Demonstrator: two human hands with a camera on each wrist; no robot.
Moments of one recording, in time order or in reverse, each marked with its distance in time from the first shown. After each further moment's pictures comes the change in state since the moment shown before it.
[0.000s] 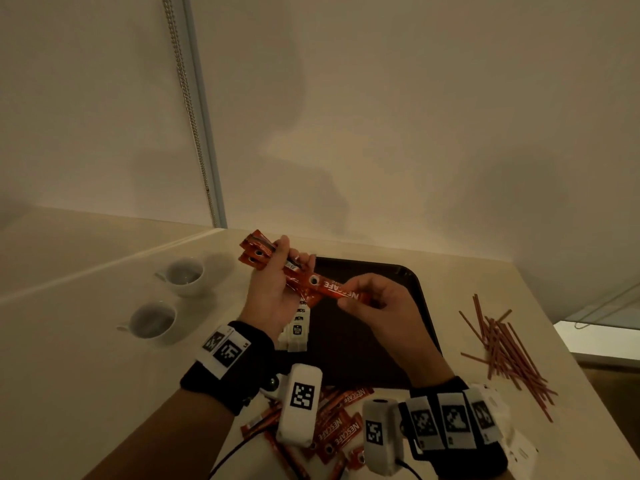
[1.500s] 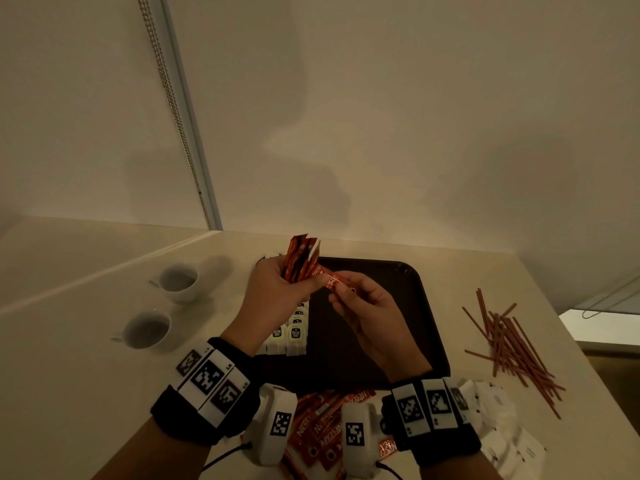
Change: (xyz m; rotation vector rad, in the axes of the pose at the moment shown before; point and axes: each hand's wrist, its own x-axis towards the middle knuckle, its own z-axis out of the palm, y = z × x) left_hand -0.024 0.007 0.007 1.232 -0.167 0.417; right_hand 0.019 0.018 0.013 0.709 0.038 0.236
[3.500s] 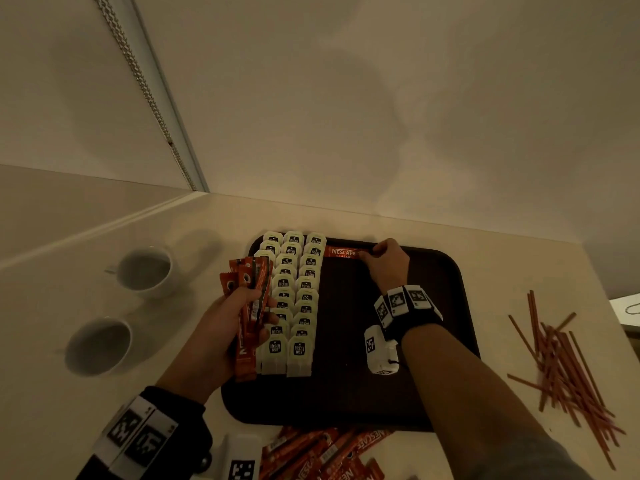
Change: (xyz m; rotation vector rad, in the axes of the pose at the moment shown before) left_hand 0.067 -0.111 -0.021 -0.641 0.031 -0.773; right_hand 0.239 0.102 -0.111 -1.146 0.471 0.105
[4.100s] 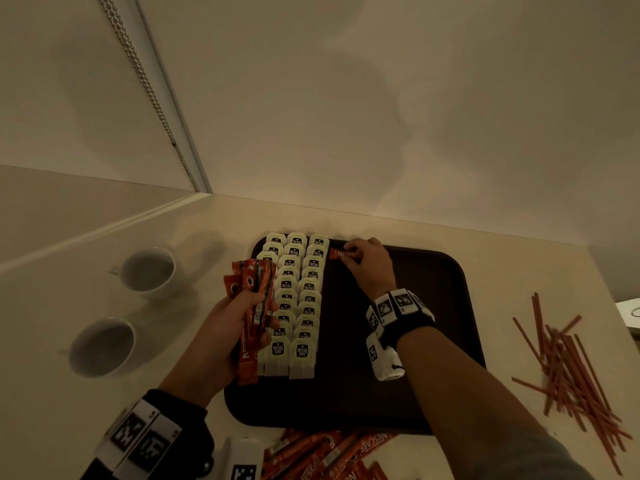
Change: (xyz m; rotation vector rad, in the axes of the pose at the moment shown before) left_hand -0.003 0.001 0.001 0.033 0.024 0.028; right_hand -0.012 -0.012 0.016 -0.142 -0.148 -0.355
